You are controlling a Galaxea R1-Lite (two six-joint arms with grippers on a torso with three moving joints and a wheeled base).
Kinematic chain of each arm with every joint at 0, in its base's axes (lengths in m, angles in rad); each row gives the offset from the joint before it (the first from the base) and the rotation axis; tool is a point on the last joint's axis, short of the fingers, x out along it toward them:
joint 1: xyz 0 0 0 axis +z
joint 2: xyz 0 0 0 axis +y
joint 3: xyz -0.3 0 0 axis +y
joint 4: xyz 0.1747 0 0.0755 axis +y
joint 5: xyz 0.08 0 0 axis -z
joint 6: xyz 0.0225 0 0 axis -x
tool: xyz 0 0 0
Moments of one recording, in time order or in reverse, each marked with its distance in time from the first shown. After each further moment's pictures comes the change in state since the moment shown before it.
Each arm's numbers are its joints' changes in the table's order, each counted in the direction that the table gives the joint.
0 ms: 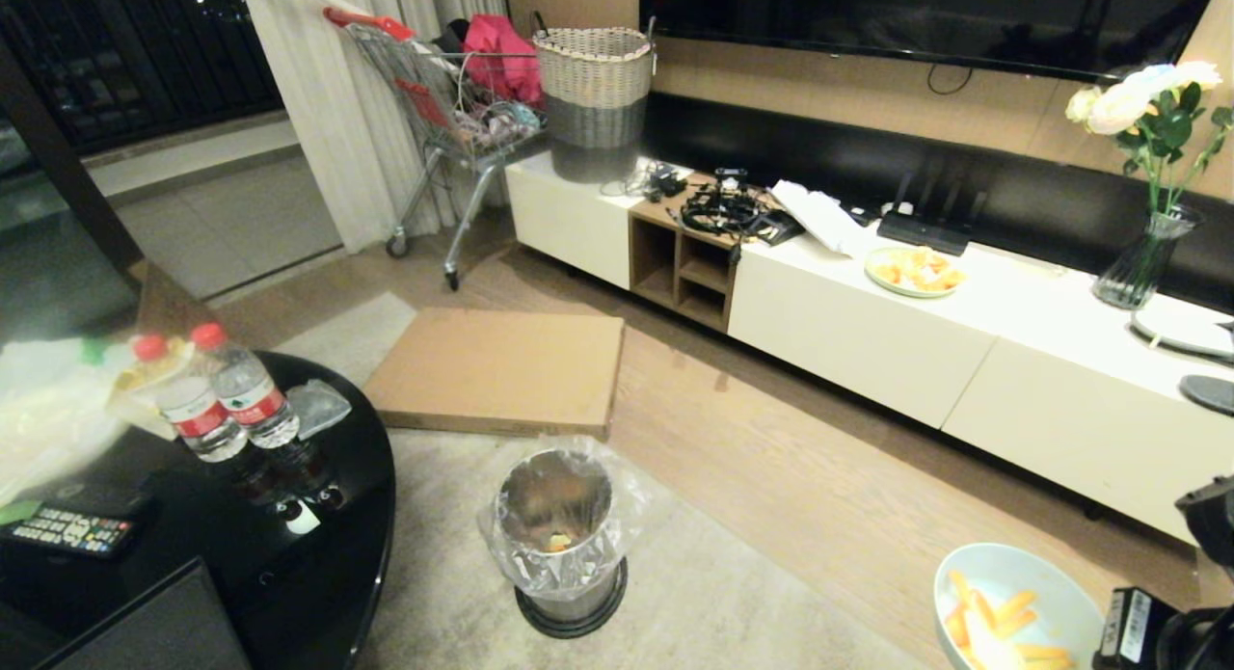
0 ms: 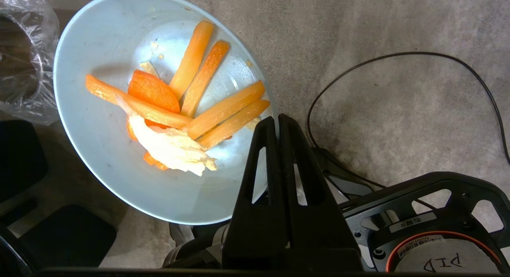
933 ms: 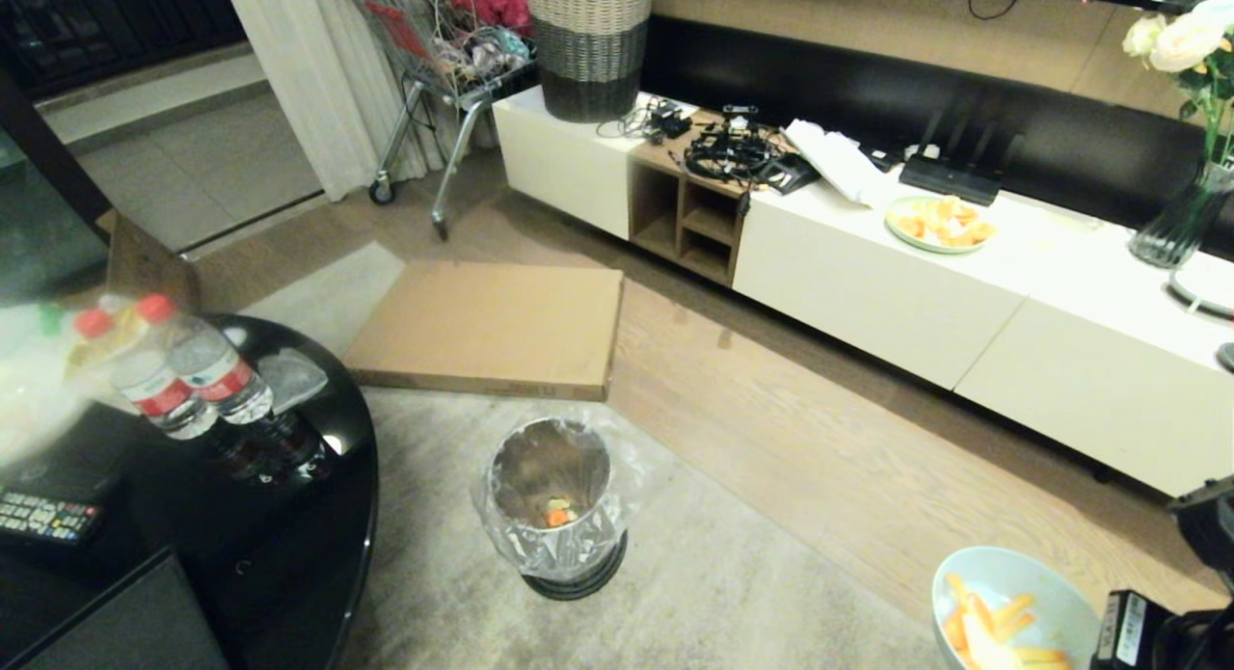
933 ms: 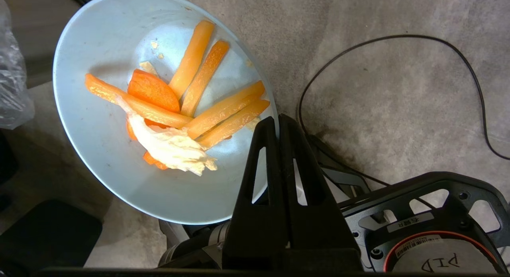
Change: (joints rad) left arm 0.000 0.000 0.000 0.001 0.000 0.001; right arm 0.014 0.008 0.003 0.000 0.008 0.000
